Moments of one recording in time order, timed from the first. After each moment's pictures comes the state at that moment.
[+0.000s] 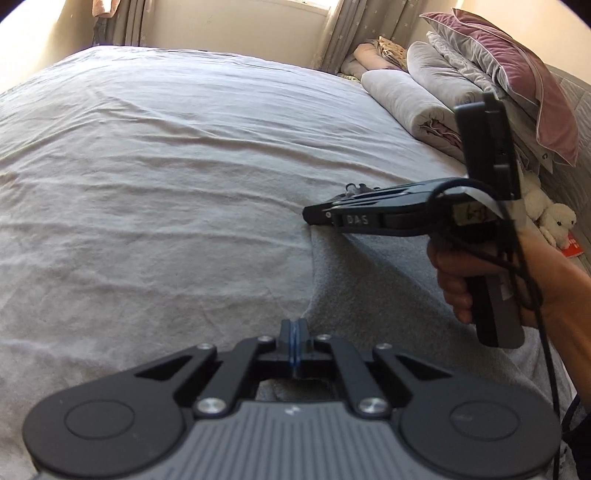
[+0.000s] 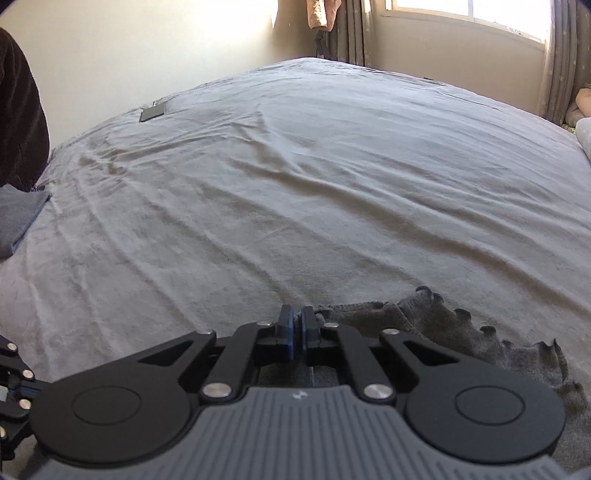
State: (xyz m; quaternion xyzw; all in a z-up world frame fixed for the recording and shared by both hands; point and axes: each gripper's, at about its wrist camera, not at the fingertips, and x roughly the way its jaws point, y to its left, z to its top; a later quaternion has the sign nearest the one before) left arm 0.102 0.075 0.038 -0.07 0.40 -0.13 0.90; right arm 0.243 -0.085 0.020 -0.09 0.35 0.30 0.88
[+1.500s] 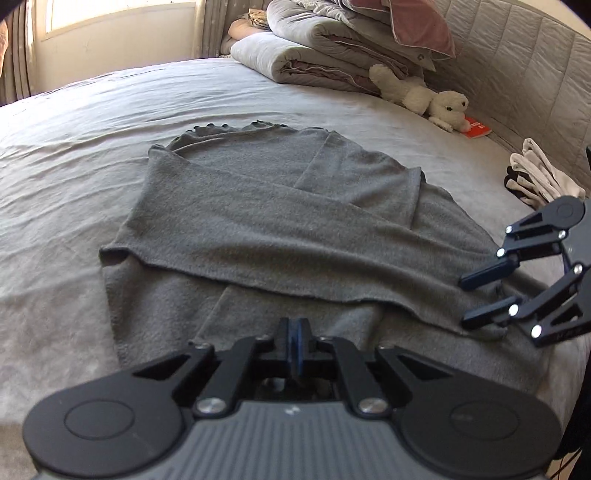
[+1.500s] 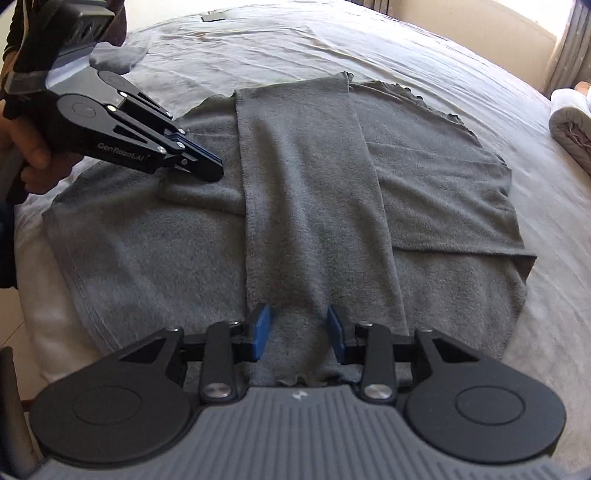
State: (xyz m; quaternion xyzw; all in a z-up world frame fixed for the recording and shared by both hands) left arm -0.012 -0.004 0.029 0.05 0.40 -0.27 0.87; right arm -0.036 -0.225 0.032 -0.18 0.43 0.29 0.83
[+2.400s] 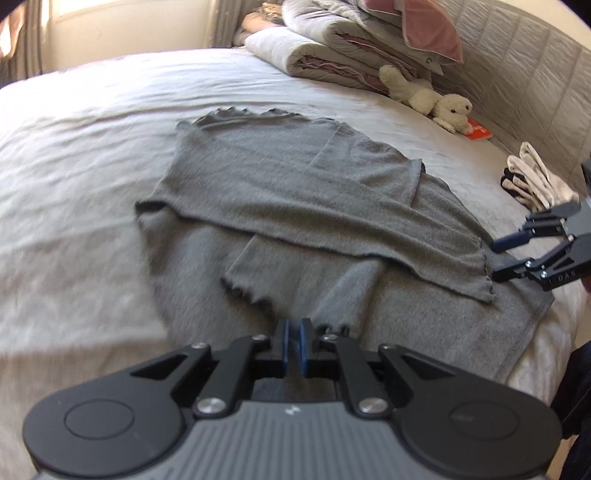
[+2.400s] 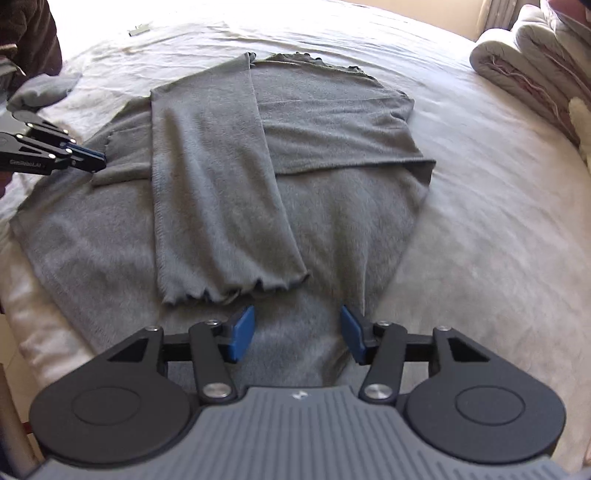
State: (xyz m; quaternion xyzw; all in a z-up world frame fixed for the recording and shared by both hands) left arm -0.039 0.037 0.026 0.01 0.41 -0.26 0.87; right arm -0.052 -0.297 0.029 -0.12 0.46 0.21 0.86
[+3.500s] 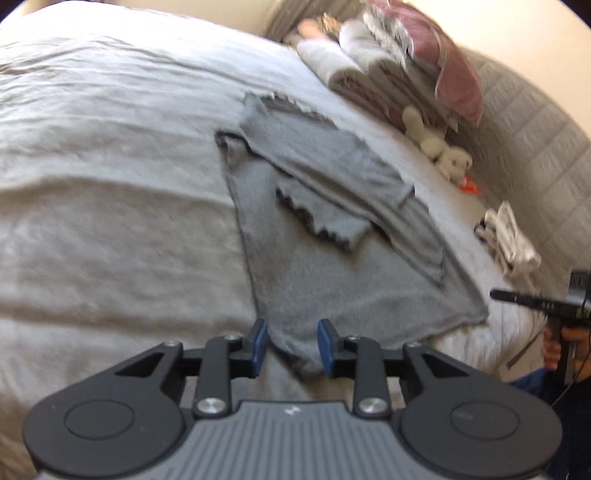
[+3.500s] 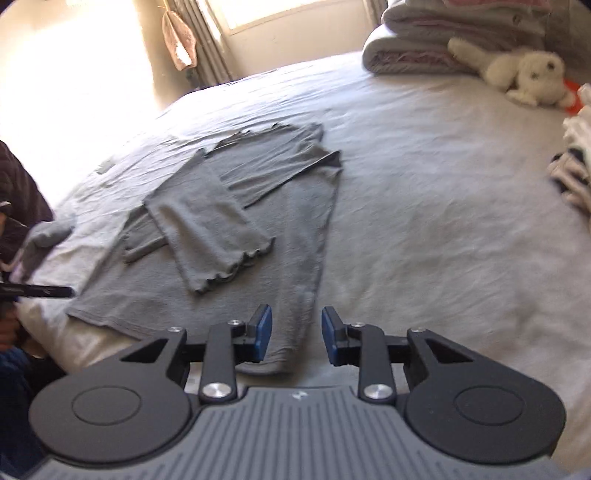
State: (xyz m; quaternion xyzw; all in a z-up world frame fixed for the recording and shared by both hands) left arm -0.114 0.113 0.027 -0.12 0.44 -0.25 0.85; right arm -0.147 -0.369 0.042 0.11 0.39 0.15 0.90
